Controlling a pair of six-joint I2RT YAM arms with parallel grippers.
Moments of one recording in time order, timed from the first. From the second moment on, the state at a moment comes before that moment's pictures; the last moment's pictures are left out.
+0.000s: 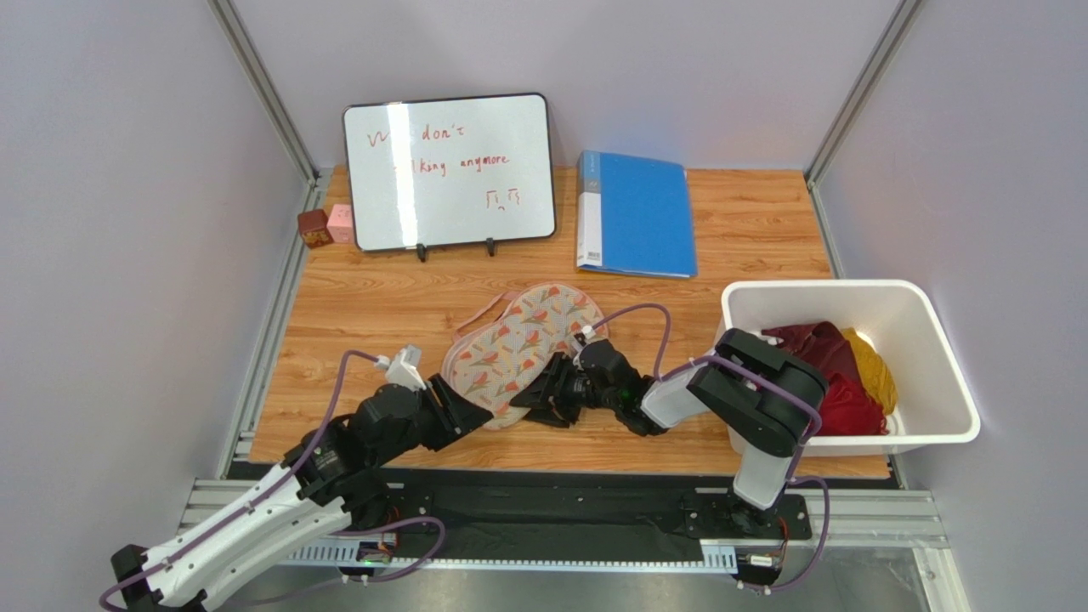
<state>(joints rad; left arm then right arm) -0.88 0.32 0.31 -0.53 -0.11 -1.22 0.89 1.78 0.52 0.74 -0.34 1.46</state>
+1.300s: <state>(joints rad) -0.91 0.63 0.17 -0.07 -0.18 -0.80 0.87 1.70 0.70 0.40 -0.30 1.86</state>
